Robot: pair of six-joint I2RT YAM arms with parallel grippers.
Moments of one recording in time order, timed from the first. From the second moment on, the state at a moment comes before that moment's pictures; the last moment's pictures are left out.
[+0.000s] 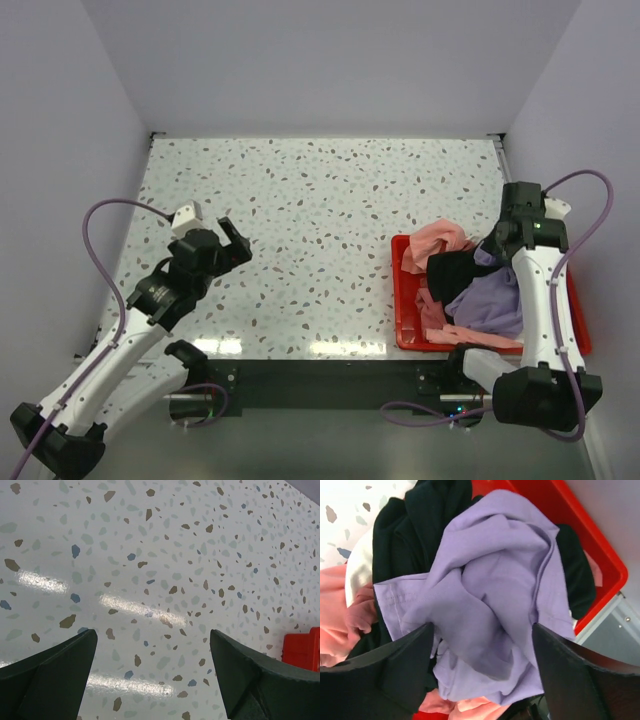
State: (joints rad) left arm -0.53 0.74 0.75 -0.62 -0.44 -0.78; right arm -0.15 1.09 1.18 -1.16 0.56 0.52
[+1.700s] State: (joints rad) left arm -0.53 0.75 0.74 -0.63 -0.47 -0.78; right arm -0.15 1.42 2.35 -0.73 -0.25 0.58
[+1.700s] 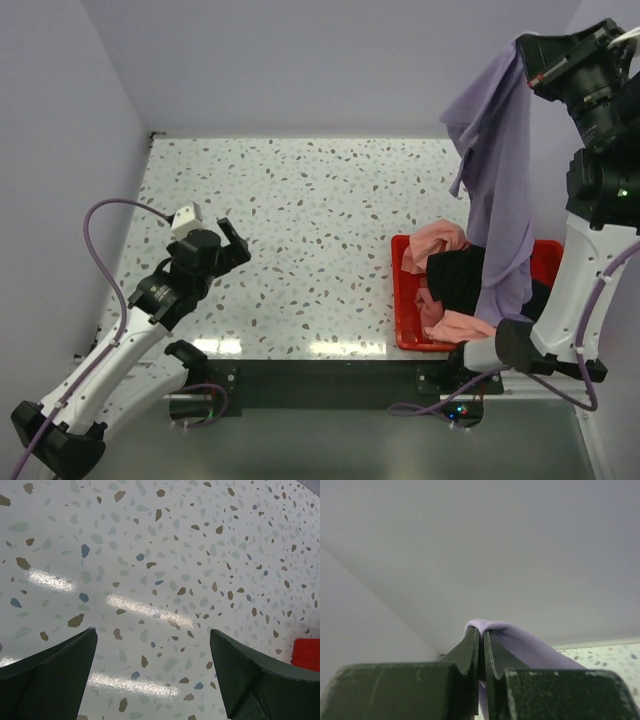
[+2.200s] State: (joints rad) left arm -0.53 0.76 0.74 -0.65 -0.45 -0.81; right arm 0.37 1.76 2.50 -0.37 -0.33 0.65
